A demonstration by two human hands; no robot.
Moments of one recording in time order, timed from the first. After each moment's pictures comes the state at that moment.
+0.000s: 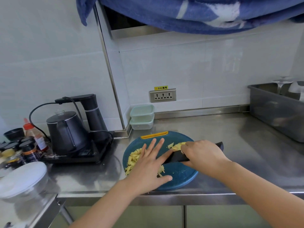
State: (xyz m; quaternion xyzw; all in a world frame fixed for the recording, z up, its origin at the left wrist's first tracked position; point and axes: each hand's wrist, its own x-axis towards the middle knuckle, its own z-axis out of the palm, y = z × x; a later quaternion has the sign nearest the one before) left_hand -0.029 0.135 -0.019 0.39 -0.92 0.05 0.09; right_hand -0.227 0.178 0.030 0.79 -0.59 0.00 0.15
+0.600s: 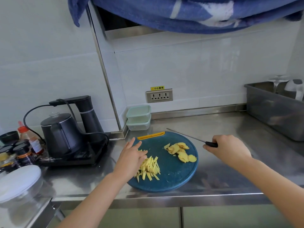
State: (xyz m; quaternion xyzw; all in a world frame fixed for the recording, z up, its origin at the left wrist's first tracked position) left_hand -0.011 0.082 -0.022 0.49 -0.86 -0.01 0.15; right_hand -0.311 0.172 0.013 0.59 -0.79 0.17 0.01
